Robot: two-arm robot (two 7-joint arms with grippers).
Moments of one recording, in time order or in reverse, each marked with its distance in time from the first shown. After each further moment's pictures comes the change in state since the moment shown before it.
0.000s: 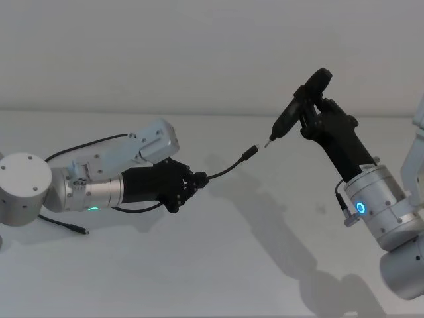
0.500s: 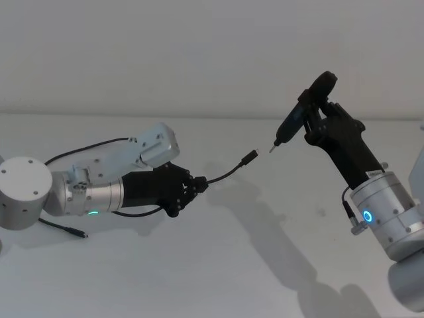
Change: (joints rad) left arm 0.001 0.001 0.002 -0.001 0.000 0.007 0.000; right arm -0.054 0.006 0.012 -0.091 -0.034 0.028 -0.031
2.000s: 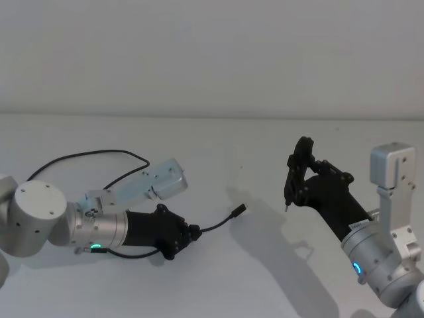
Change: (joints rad) left arm 0.031 0.013 0.067 -0.007 -0.022 0.243 -0.015; right arm -0.108 0.090 -0.085 -0.010 -0.266 0.038 -0.134
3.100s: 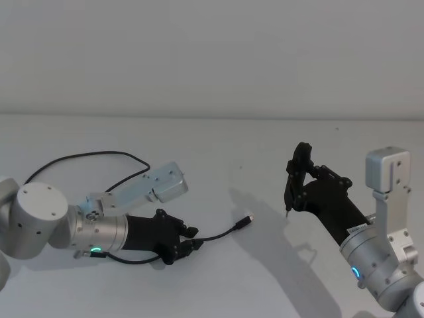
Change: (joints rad) left arm 0.000 -0.001 0.007 0.006 -0.002 0.029 -0.005; right arm -0.001 0.005 -0.007 0.010 -0.006 0.007 -0.007
